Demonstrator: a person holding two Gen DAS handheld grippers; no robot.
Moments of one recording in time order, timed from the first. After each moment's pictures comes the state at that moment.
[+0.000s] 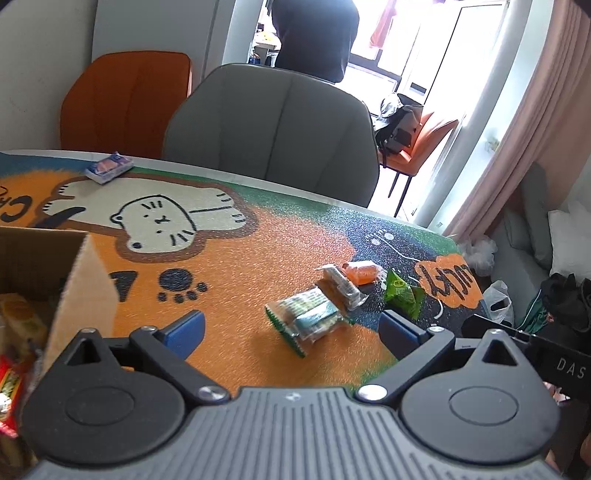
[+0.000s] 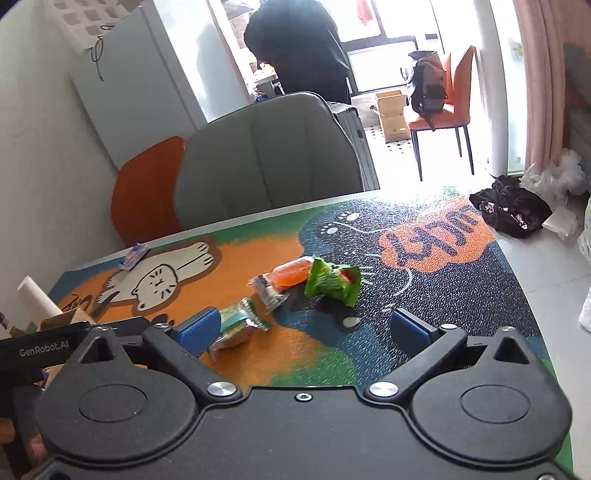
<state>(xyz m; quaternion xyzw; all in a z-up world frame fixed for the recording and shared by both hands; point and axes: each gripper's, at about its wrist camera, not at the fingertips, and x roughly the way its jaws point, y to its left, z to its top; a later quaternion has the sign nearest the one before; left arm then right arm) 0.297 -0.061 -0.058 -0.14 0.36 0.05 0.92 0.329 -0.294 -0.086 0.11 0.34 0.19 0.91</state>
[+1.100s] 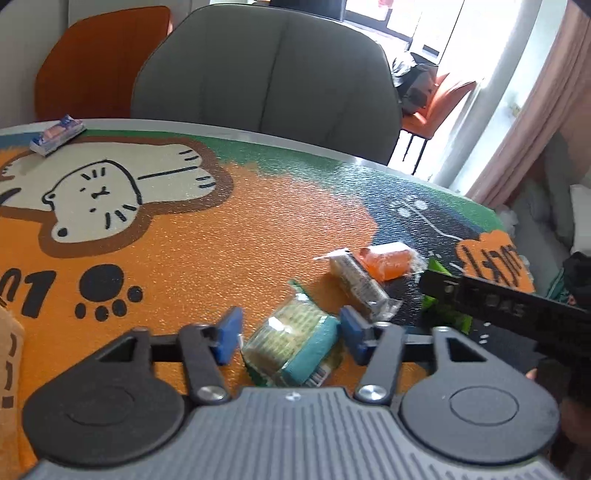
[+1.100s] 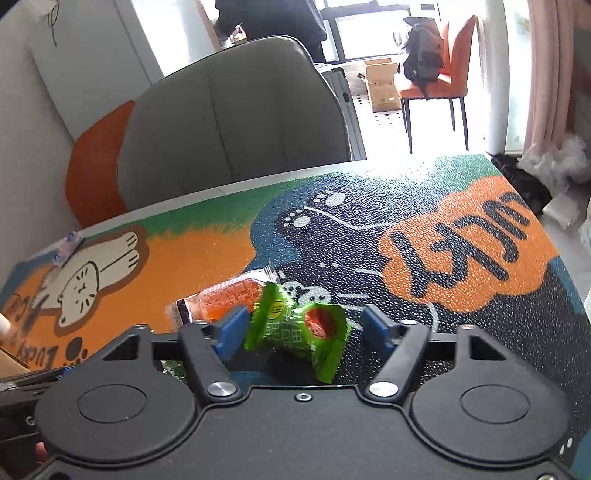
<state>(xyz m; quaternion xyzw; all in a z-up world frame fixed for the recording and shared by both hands) 0.385 -0.076 -0.125 -0.14 0.42 0.05 0.90 0.436 -0.260 -0.150 0.08 0.39 0.17 0.90</state>
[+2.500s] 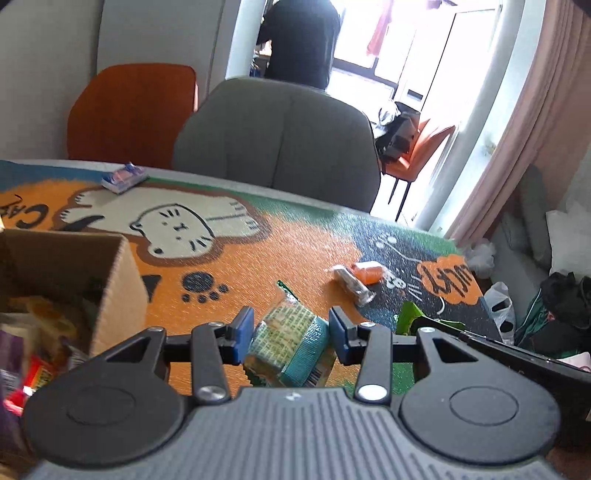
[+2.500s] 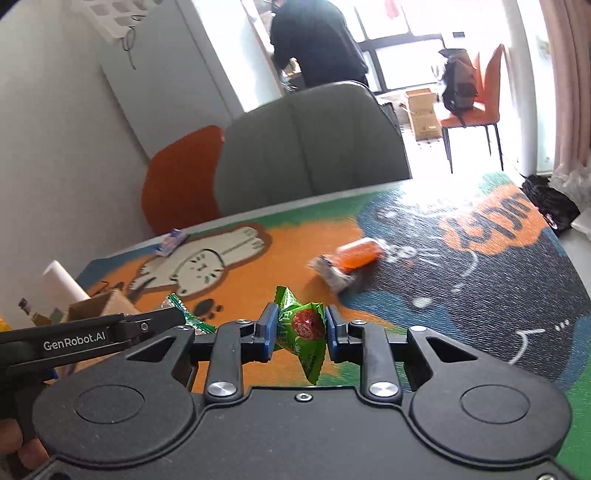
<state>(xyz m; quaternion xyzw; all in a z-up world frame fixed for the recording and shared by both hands) 0.260 -0.045 -0.041 -0.13 0.34 0.05 0.93 0.304 -0.245 -0.086 0.12 0.33 0.24 0.91</state>
